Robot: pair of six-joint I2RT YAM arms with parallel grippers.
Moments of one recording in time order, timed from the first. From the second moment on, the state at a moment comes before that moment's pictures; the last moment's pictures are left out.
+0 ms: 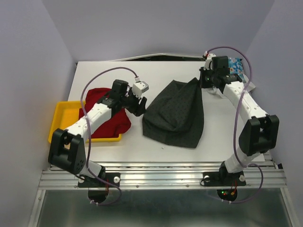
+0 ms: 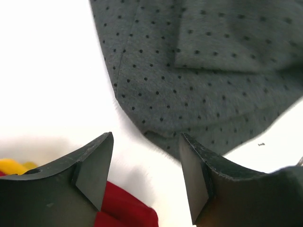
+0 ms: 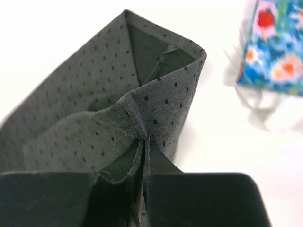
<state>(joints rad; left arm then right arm) -0.41 1.48 1.05 -0.34 0.43 0.21 0.16 1.61 1.45 -0.54 -0.15 0.03</state>
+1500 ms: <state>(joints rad) -0.85 1.49 0.69 -0.14 0.05 1.13 0.16 1.69 1.15 -0.98 -0.32 -0.17</state>
